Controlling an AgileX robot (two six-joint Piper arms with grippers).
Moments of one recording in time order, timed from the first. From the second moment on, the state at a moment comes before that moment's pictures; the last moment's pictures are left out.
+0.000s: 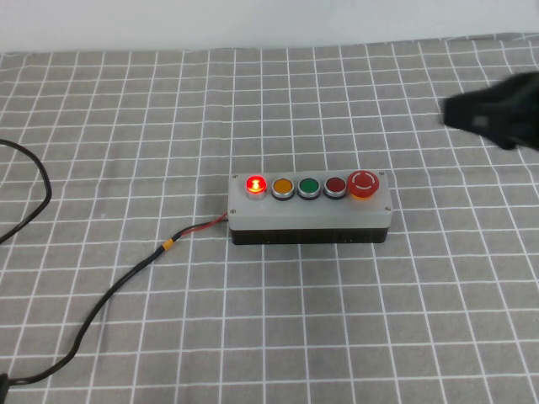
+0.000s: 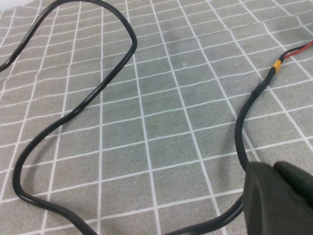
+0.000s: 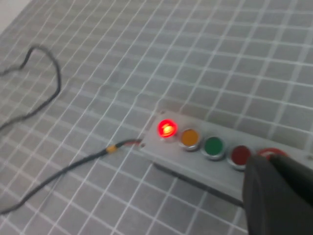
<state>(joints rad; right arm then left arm) 0.20 1.24 -1.04 0.94 0.67 -0.69 -0.14 -0.01 0.03 0.11 0.39 0.12</state>
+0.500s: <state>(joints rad) 0.61 1.74 -1.54 0.21 0.71 -0.10 -0.14 -0.01 0.03 0.11 0.39 0.12</state>
